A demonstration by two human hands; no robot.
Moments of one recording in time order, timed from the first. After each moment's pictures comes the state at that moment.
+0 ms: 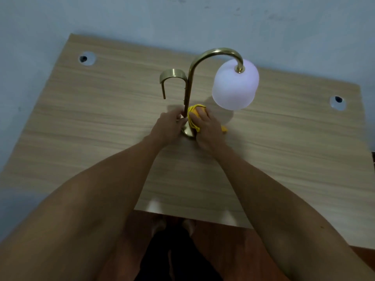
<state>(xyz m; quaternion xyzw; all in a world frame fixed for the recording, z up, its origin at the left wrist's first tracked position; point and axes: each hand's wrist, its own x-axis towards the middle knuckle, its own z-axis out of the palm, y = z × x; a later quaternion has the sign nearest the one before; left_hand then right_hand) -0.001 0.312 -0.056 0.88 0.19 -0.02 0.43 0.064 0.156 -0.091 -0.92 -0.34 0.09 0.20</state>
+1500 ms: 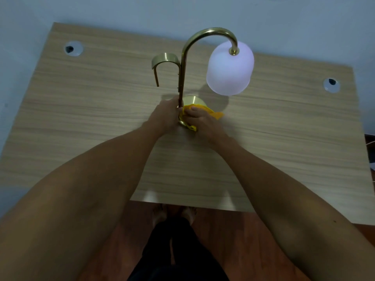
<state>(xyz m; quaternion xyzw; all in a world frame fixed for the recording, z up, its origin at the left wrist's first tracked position) 0.009 0.314 -0.061 0.93 0.13 -0.04 0.35 0.051 0.142 -0.067 -0.84 -0.49 0.12 0.19</state>
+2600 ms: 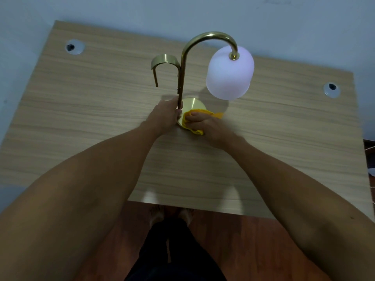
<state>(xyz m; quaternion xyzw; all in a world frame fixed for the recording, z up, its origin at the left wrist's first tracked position) 0.010 0.314 -0.060 0.93 0.14 -0.07 0.34 0.063 0.117 -0.058 -0.81 -0.53 0.16 0.18</state>
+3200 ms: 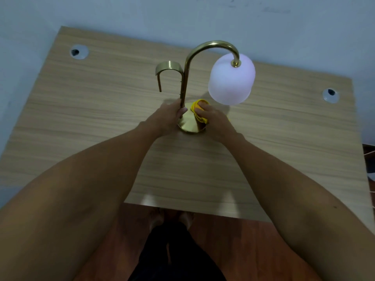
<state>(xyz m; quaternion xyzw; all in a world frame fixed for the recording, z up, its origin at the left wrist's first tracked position) 0.006 0.319 -0.041 0.91 0.12 -0.10 0.39 0.081 0.129 -0.059 -0.88 -0.39 0.15 0.23</state>
